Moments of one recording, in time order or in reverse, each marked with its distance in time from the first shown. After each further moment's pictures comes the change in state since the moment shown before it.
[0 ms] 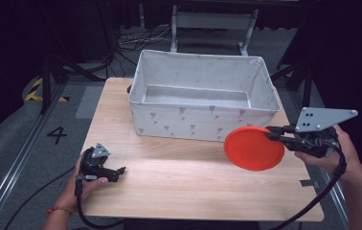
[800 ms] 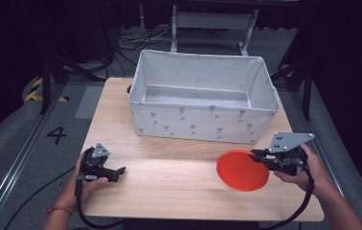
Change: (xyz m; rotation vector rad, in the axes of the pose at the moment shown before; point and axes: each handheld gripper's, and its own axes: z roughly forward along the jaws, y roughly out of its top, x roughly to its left) left arm 0.000 0.000 0.000 0.000 0.000 -0.001; right arm 0.031 -0.051 0.058 0.110 0.070 0.063
